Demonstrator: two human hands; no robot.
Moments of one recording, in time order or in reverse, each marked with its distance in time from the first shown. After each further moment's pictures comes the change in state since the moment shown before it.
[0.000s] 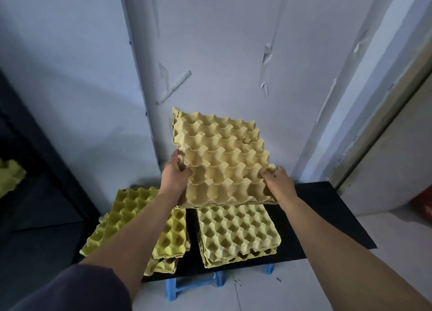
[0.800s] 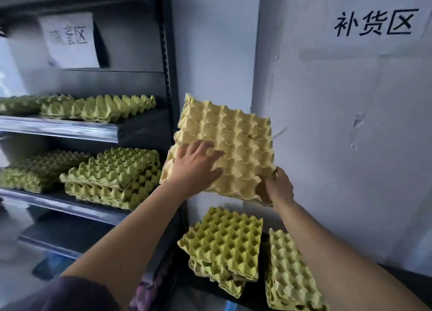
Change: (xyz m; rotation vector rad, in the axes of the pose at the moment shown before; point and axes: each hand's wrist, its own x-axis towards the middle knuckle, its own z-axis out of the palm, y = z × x) left_hand -0.169 0.098 -0.211 1.217 0.301 0.408; right_hand -0.189 -0.160 0.056 0.275 -0.147 -0.449
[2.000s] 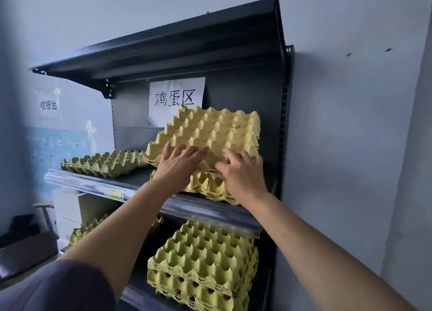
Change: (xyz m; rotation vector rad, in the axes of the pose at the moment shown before) left_hand 0.061 -0.479 -0.045 0.232 0.196 -0.158; right_hand -0.027 -0.345 0.396 -0.799 0.207 -1.252
